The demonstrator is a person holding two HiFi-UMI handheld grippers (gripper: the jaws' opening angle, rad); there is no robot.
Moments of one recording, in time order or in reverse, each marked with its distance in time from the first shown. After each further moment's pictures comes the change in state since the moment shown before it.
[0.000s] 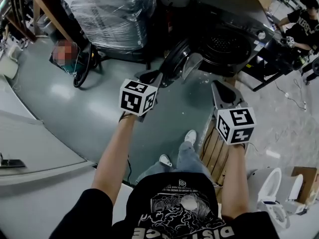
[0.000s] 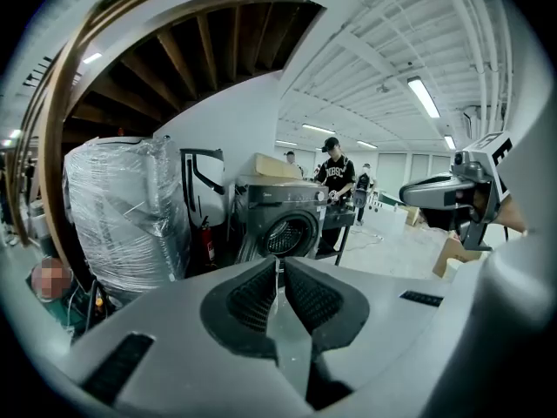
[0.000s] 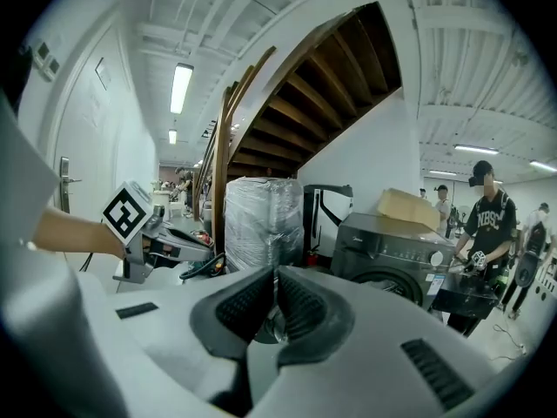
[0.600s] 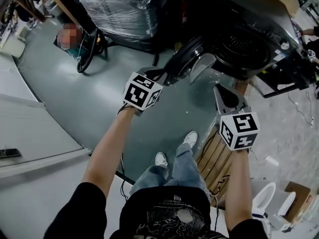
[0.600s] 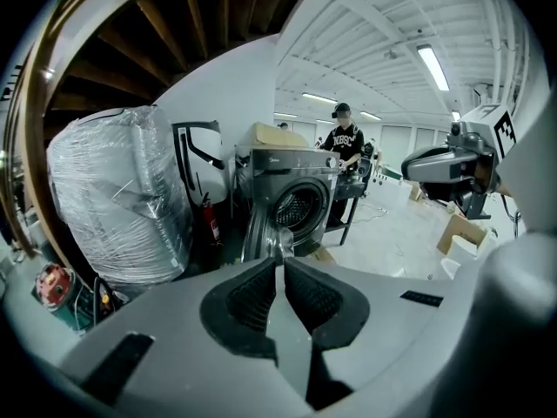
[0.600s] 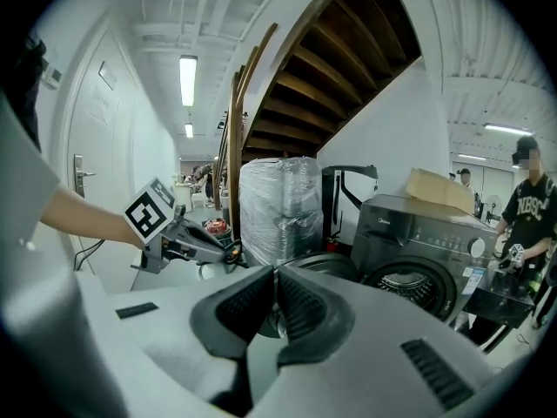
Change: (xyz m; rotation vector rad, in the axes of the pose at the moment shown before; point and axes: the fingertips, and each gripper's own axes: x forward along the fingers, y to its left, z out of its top) left arm 0.094 0.046 -0.046 0.043 0.180 0.017; right arm 0.095 -0.029 -0.041 -0.020 0.079 0.172
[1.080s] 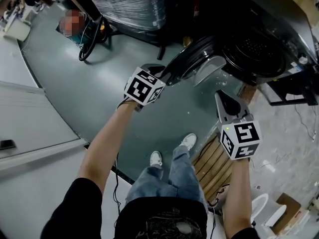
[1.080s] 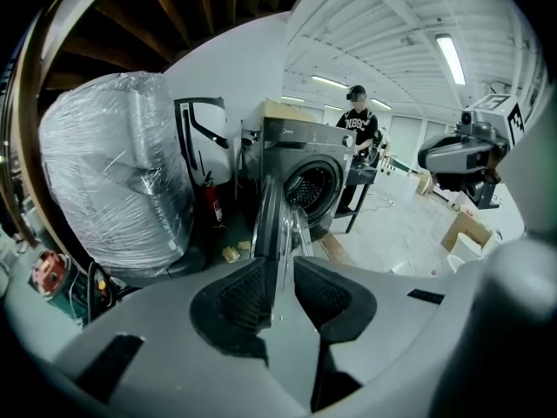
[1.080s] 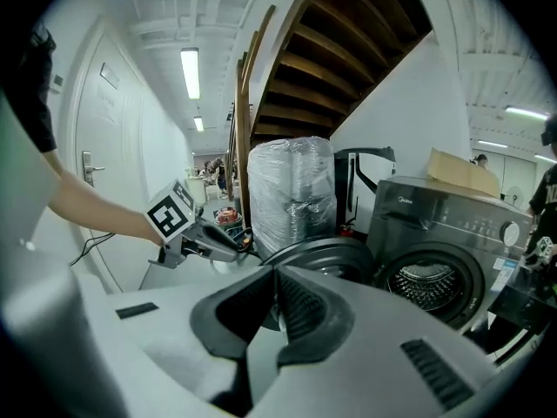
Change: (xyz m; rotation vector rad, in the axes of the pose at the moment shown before) left arm 0.080 0.040 -0.035 -0.038 0.100 0.011; right arm 0.065 -0.024 -0.037 -0.009 0.067 0.111
